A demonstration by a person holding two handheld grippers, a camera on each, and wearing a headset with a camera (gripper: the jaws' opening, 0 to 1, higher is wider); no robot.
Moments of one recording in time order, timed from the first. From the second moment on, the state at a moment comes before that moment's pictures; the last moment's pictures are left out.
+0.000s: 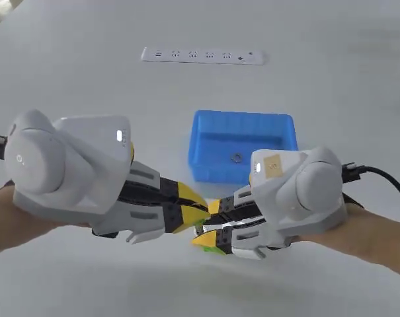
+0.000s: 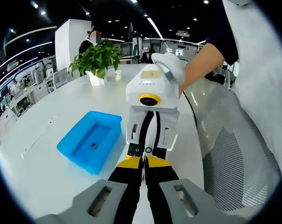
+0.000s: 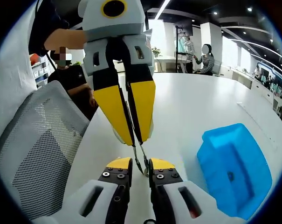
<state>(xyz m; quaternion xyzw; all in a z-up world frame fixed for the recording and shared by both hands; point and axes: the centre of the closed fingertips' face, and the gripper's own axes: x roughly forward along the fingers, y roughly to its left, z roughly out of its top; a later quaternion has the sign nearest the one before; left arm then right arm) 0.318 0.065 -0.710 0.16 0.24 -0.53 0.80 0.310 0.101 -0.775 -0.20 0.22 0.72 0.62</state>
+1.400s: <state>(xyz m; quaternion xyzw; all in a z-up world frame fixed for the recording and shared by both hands) 0.319 0.069 -0.708 0.14 0.25 -0.52 0.80 0.316 0.100 -0.767 -0.22 0.19 0.72 0.63</state>
